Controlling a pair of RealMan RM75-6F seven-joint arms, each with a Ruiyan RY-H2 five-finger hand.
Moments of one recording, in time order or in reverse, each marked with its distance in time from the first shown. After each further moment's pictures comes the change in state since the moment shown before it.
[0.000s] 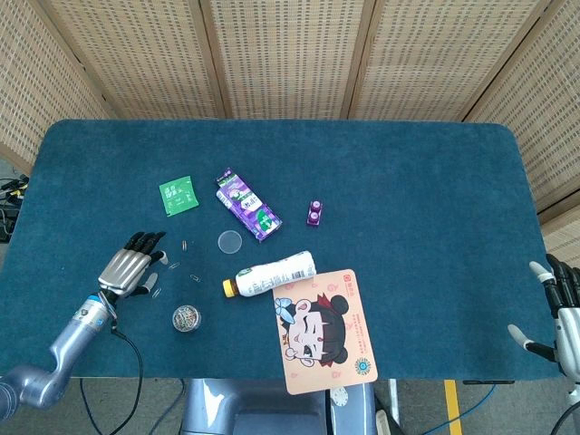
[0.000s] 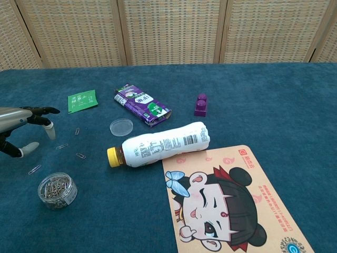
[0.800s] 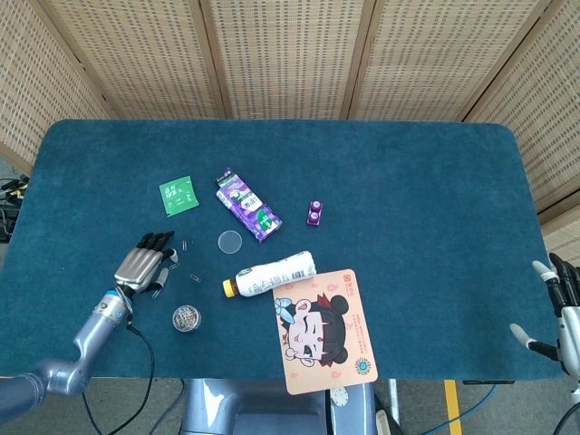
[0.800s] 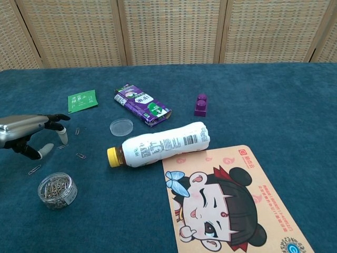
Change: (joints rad) left arm -0.038 -0.095 -0.041 0.041 -0.113 -0.083 0.051; right arm 0.002 0.007 0.003 0.005 0.010 -0.006 0.022
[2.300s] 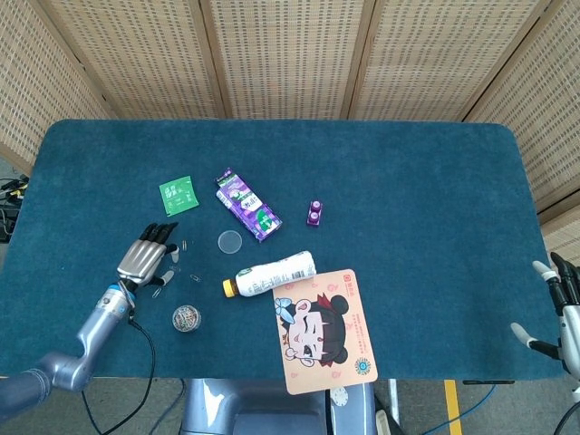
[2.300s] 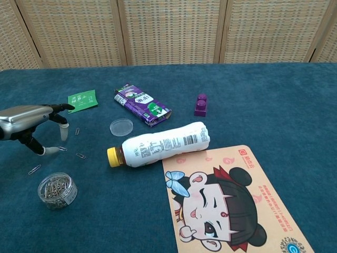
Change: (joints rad) left arm -0.018 -0.035 -0.011 0.073 0.050 0.056 -0.034; right arm 0.004 0.002 0.002 0.004 0.011 -0.011 0.015
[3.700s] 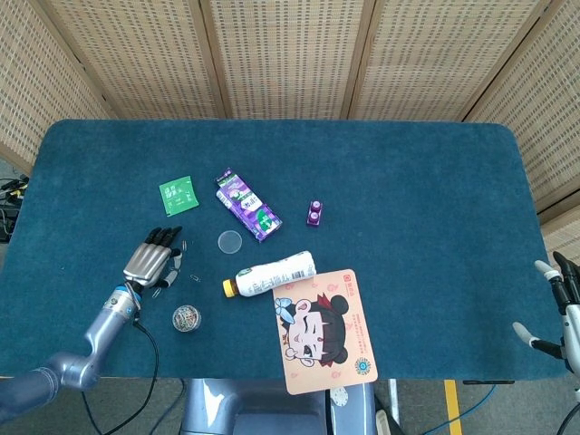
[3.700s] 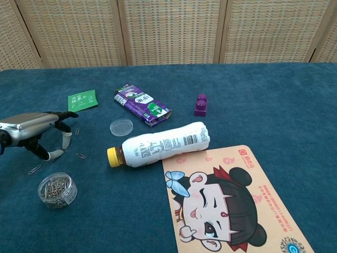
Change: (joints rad) left arm -0.010 -0.036 0.004 0.025 -0.052 -0.046 0.060; right arm 0.002 0.008 0.002 0.005 0.005 -0.005 0.028
